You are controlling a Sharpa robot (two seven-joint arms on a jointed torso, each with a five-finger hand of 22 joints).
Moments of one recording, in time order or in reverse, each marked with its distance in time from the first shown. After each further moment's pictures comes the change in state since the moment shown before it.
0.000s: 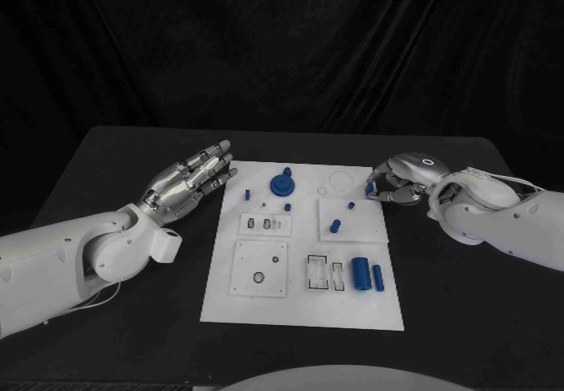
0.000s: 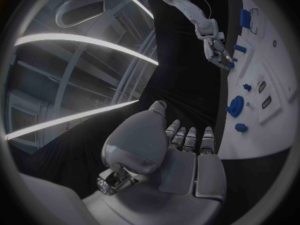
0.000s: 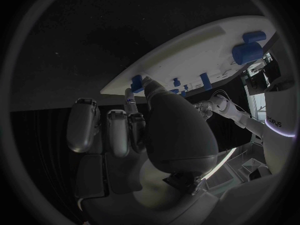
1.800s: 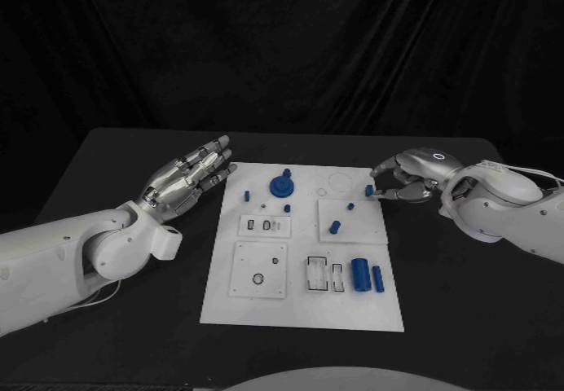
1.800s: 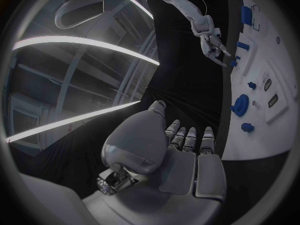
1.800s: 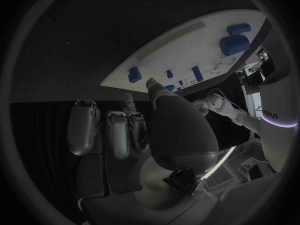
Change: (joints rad) left arm 0.015 0.001 0.000 0.007 0.000 -0.021 0.013; left_hand -0.008 0.000 -0.012 0.007 -0.003 0.000 0.000 0.000 0.000 0.000 0.000 0.000 0.000 0.000 0.000 0.000 0.000 0.000 0.000 0.000 0.000 0.000; right arm 0.050 -0.079 0.000 0.088 -0.005 0.060 0.009; right_hand -0.082 -0.006 -0.006 -0.041 -0.102 -0.109 -0.012 -0.058 -0.054 0.000 0.000 0.000 0.000 0.000 0.000 0.058 0.000 0.000 0.000 0.000 0.041 0.000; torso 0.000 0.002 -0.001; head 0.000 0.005
